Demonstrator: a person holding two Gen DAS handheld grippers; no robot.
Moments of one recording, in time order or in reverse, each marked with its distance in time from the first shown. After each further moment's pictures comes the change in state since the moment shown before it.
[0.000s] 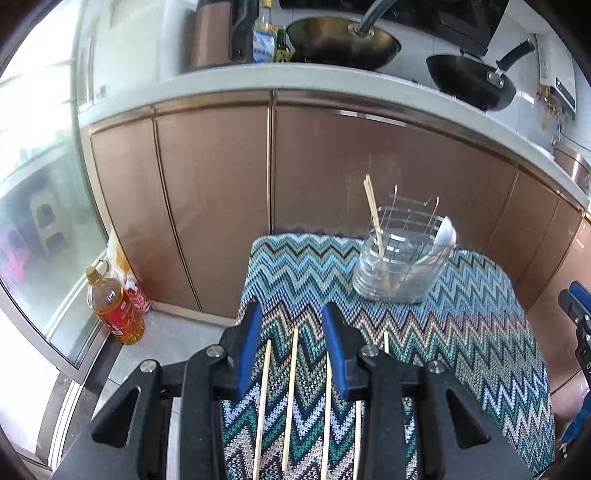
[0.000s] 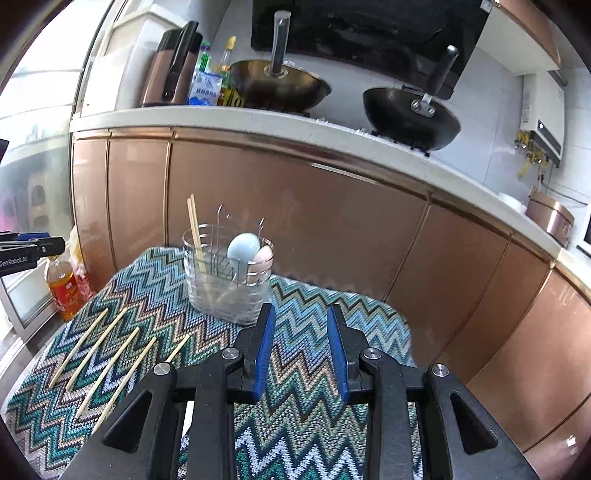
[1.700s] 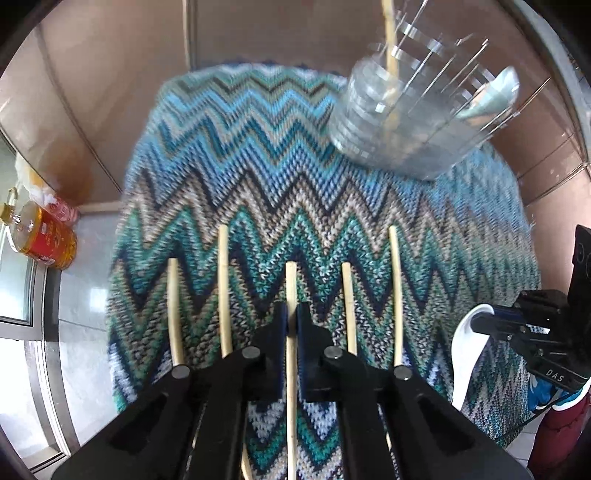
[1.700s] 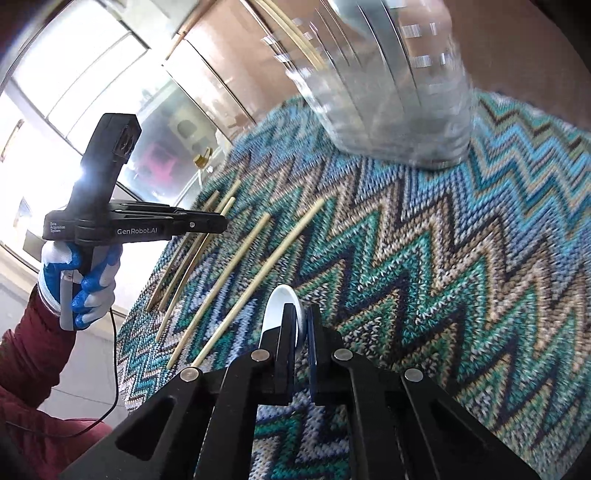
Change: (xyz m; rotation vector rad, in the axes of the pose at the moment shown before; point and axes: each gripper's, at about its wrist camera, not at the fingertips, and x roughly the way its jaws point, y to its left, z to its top) left arm 0.154 -0.028 -0.036 0.044 0.556 -0.205; right arm 0.173 0.035 -0.053 0.070 0.533 0.841
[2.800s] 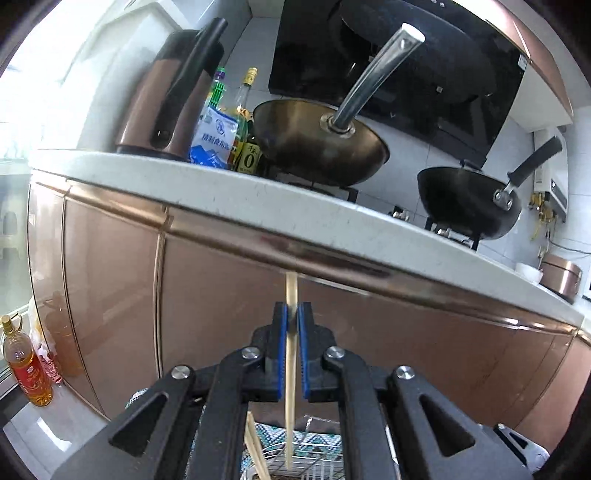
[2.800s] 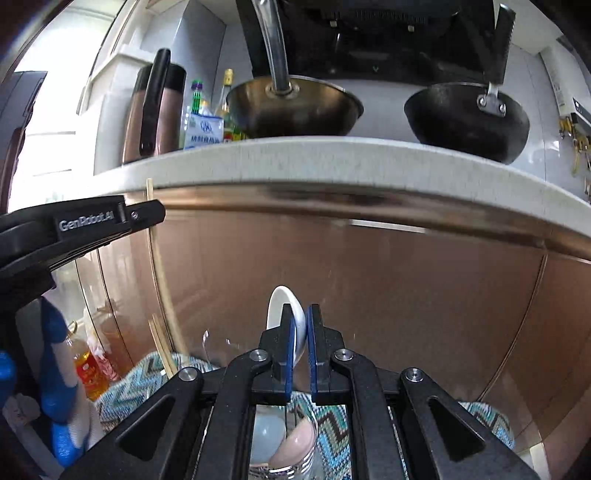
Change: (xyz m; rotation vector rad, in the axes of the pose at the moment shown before) left arm -0.118 -0.068 0.142 -0.136 -1.030 0.025; right arm -0.078 0.010 0.133 -0.112 -0.775 -0.621
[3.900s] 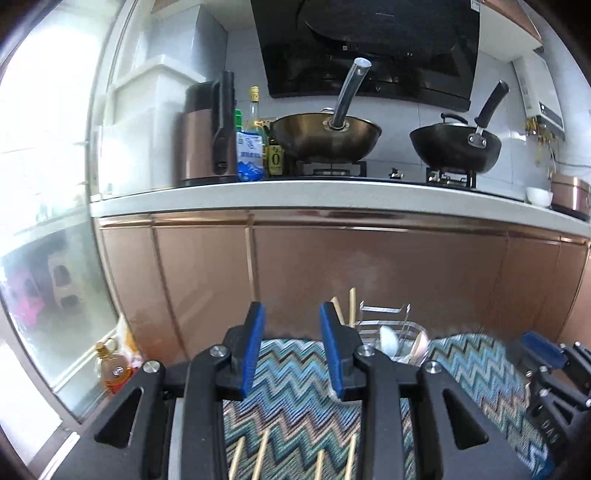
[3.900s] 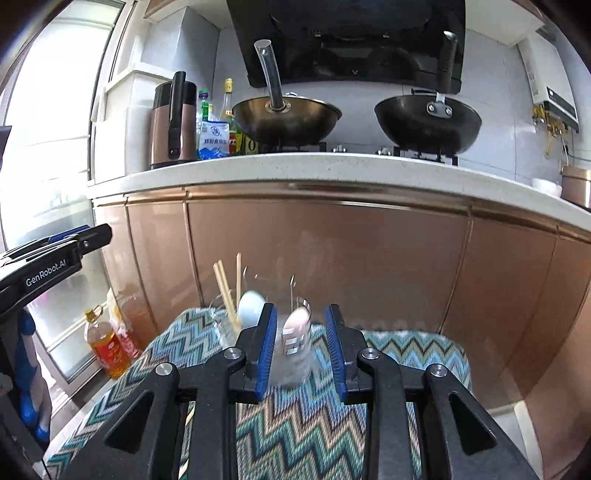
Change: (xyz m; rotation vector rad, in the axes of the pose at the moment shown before) left arm -0.191 0.011 -0.016 0.259 0.092 0.180; right arm -0.176 0.003 -0.023 0.047 0.091 -0.007
